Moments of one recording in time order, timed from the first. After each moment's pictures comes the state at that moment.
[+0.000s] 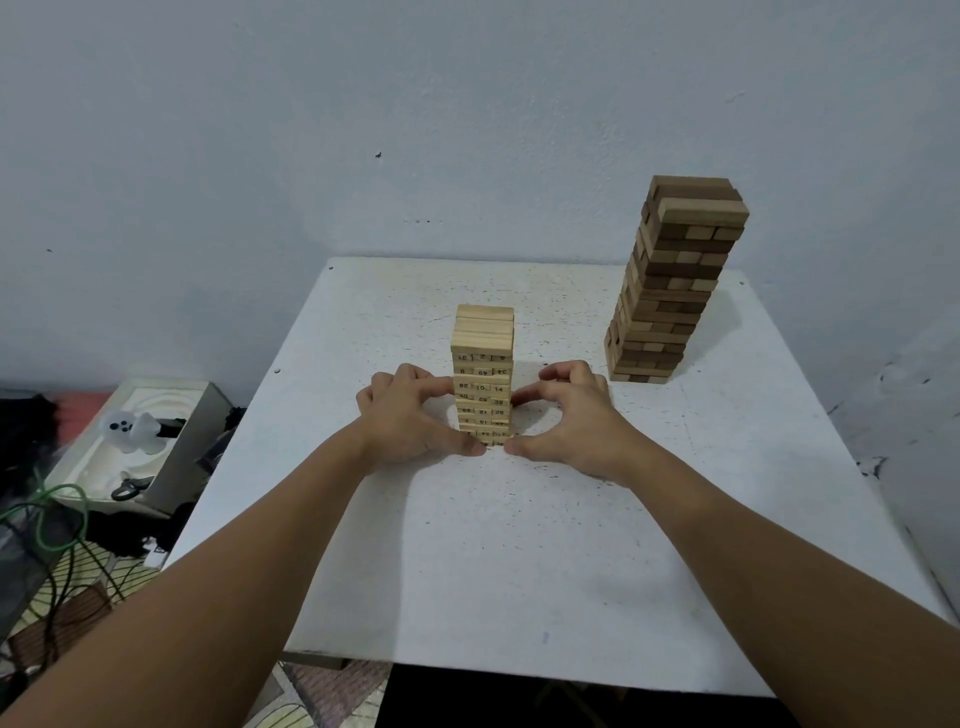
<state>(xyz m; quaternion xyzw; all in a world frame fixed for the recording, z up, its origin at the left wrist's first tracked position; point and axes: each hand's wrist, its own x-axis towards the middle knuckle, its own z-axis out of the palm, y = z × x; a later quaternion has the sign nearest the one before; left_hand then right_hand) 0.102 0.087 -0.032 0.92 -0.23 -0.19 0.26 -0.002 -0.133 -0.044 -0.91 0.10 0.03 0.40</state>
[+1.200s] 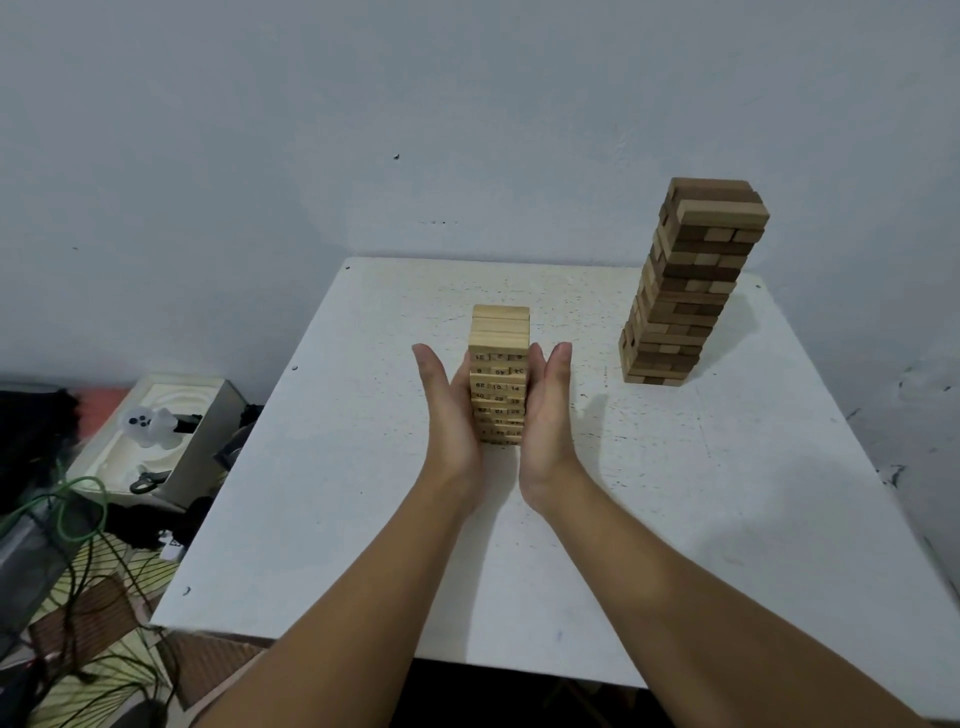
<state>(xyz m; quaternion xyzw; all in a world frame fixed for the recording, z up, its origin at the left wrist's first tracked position) 0.035 0.034 -0.025 0.53 -0.06 -0.22 0.82 0.007 -0.039 -0.026 -0.53 0.15 -0.13 0.83</state>
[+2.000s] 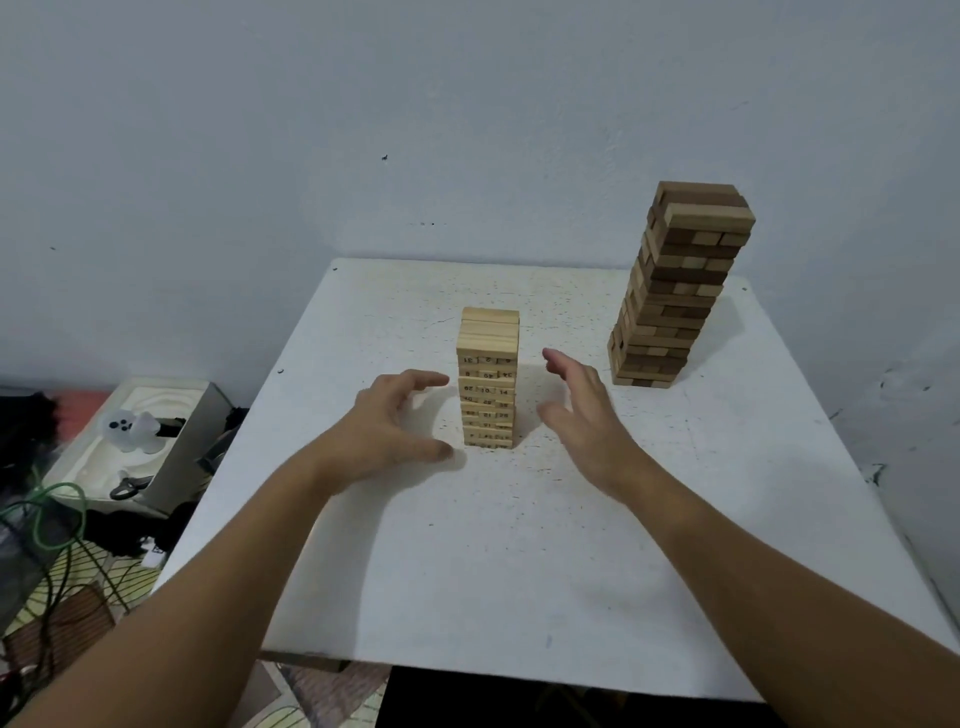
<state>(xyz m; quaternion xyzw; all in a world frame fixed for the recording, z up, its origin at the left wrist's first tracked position) 0.094 0.124 -0.026 0.85 -0.19 -0.25 0.41 -0.011 -0.120 -0.049 -0.83 0.13 -0.04 0.54</state>
